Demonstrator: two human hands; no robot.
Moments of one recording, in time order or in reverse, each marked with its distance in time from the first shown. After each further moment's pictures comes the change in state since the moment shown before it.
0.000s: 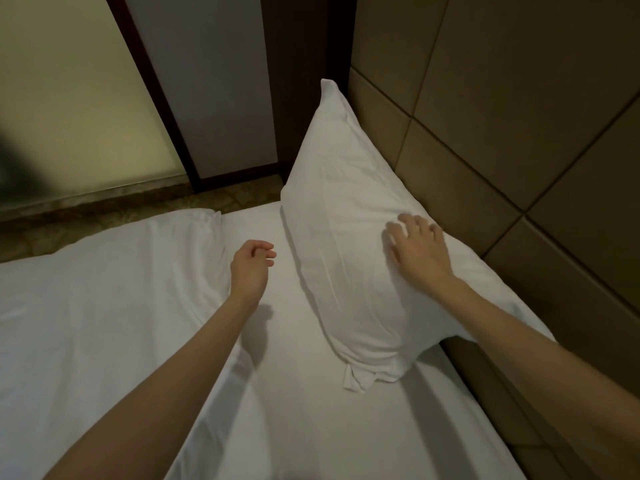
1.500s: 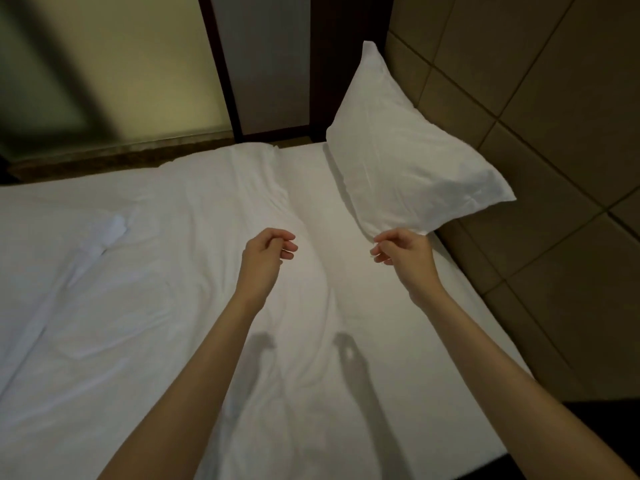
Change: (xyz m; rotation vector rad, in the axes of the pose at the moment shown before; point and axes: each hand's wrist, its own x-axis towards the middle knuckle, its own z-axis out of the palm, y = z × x) left_hand -0.343 -0.016 -0.232 -0.067 -0.118 0.042; right_hand -0.316 -0.207 -0.212 1.407 -0.129 0.568
